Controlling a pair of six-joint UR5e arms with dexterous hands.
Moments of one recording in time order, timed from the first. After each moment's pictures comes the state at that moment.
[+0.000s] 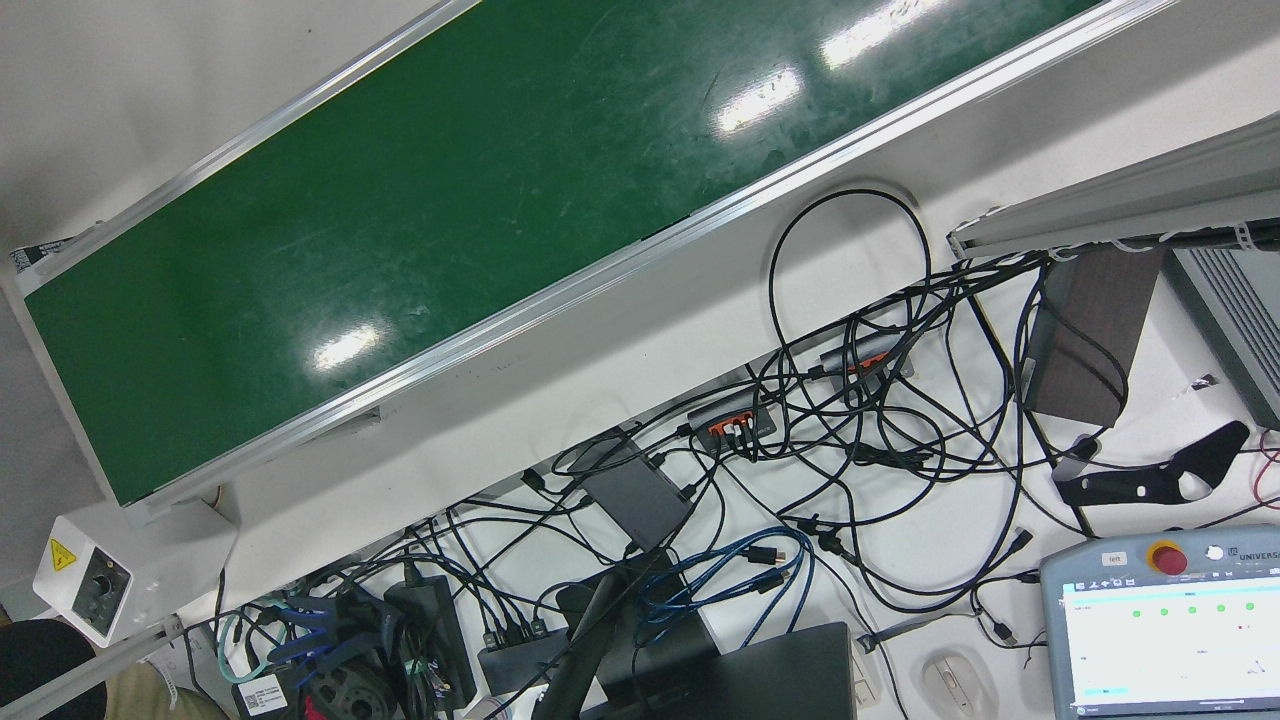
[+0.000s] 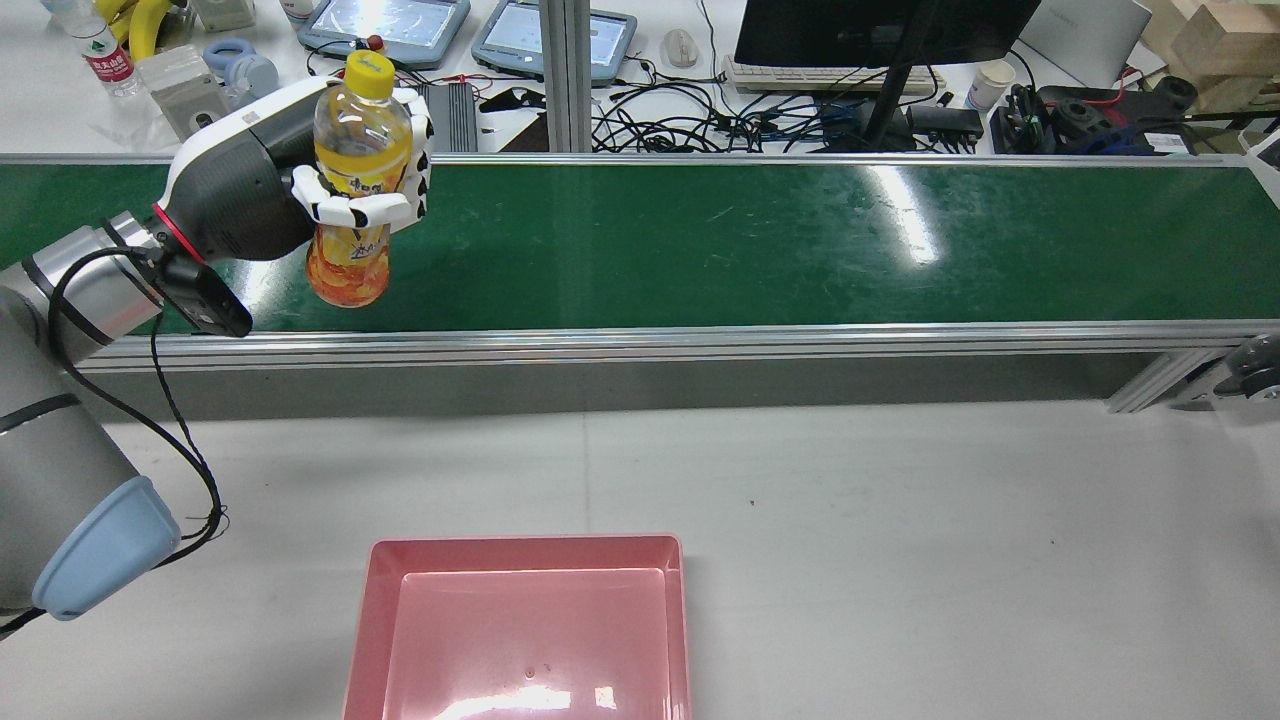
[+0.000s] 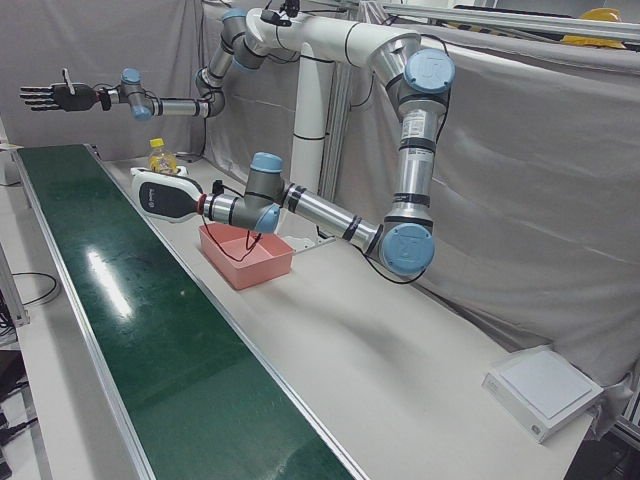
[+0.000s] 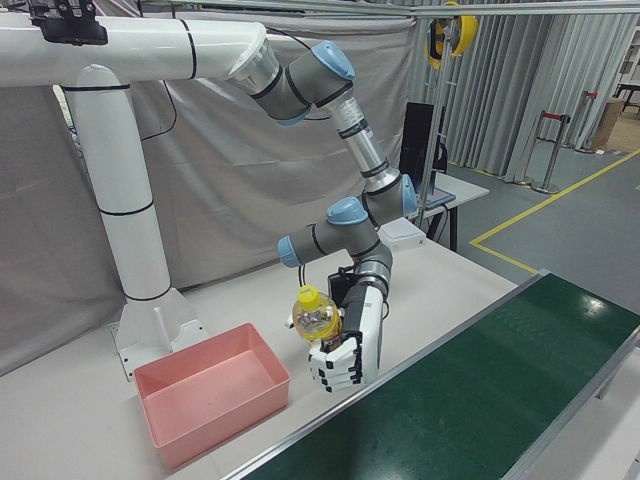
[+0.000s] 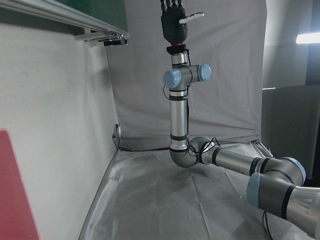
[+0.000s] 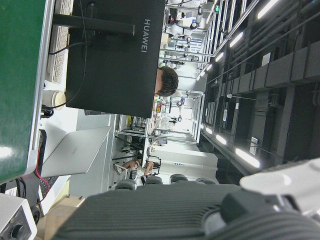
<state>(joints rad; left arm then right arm) -0.86 -2.08 -1.94 0.27 1.51 0.32 1.60 -1.57 1.65 -3.27 -1.58 -0.10</state>
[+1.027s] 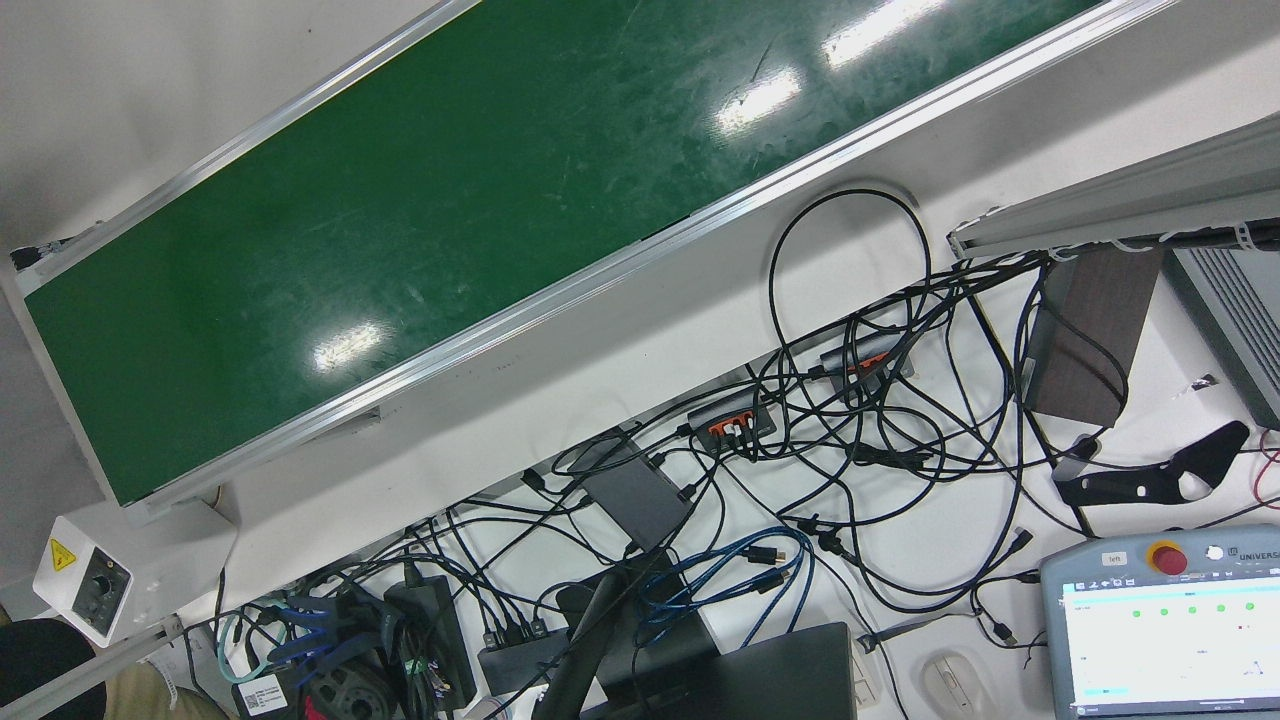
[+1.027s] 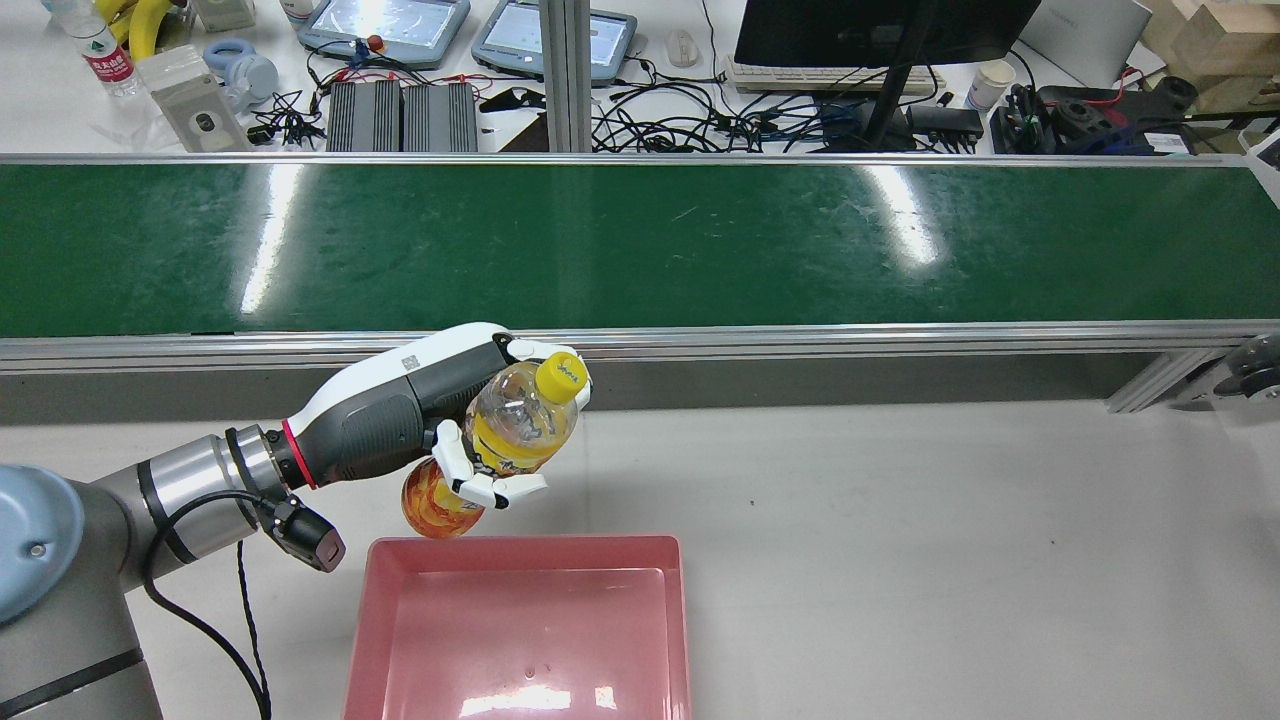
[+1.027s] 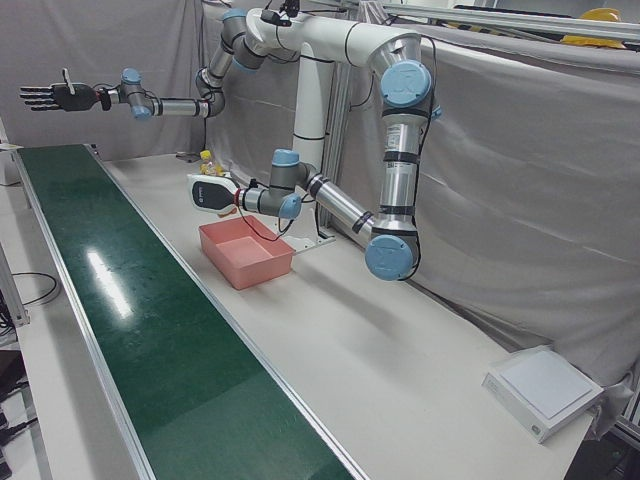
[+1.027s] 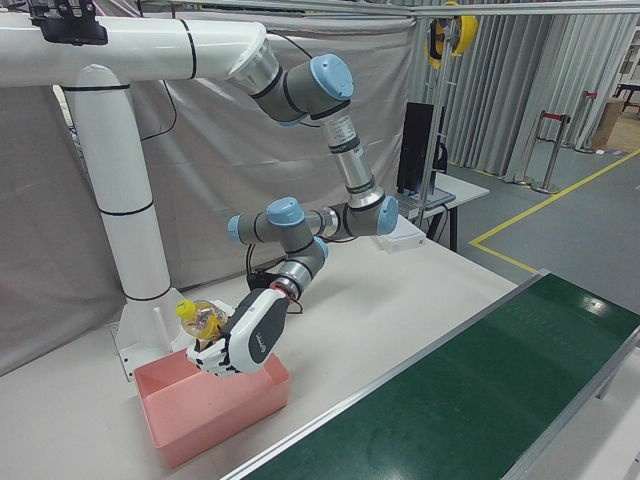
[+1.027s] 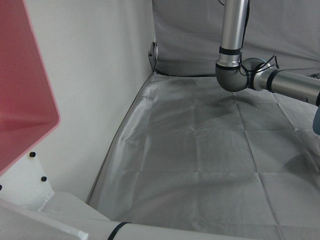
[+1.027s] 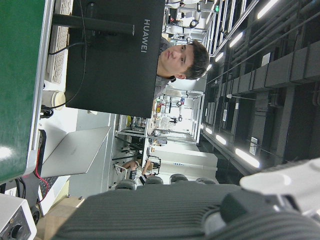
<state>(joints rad) -0.53 -2.06 -2.13 0.49 1.49 0.56 1.60 -1.57 1.65 -3.27 -1.58 -0.10</state>
